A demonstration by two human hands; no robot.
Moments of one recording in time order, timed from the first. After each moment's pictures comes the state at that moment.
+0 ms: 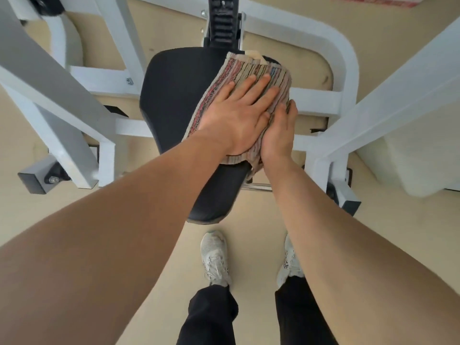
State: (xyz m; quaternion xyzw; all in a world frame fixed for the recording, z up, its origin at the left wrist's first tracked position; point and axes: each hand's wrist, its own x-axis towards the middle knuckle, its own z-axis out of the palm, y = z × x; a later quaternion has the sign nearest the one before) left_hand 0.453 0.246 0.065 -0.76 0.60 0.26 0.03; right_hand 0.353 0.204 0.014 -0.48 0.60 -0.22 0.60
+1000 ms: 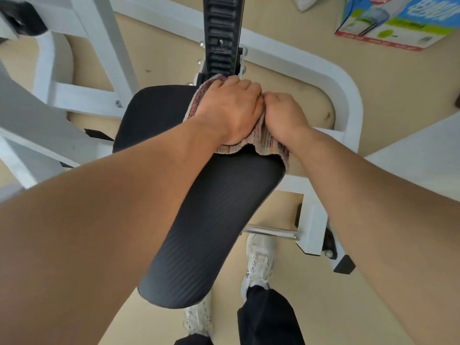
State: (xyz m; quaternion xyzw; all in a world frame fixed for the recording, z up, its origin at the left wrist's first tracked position) left_hand 0.524 0.161 0.016 -0.81 0.56 0.20 0.00; right_hand 0.423 0.075 0.013 -0.75 0.48 0.09 0.46
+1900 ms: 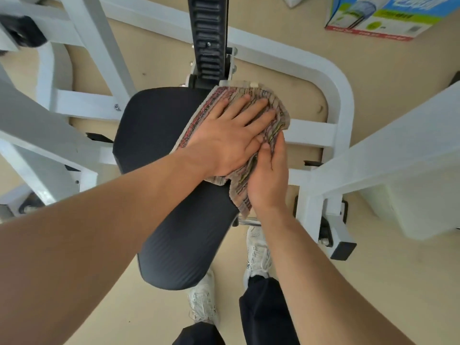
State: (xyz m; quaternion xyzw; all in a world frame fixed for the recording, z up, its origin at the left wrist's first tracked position) left_hand 0.484 0.198 0.040 -0.73 0.64 0.24 0.06; right_hand 0.354 0.184 0.024 -0.58 0.56 -0.19 0.56
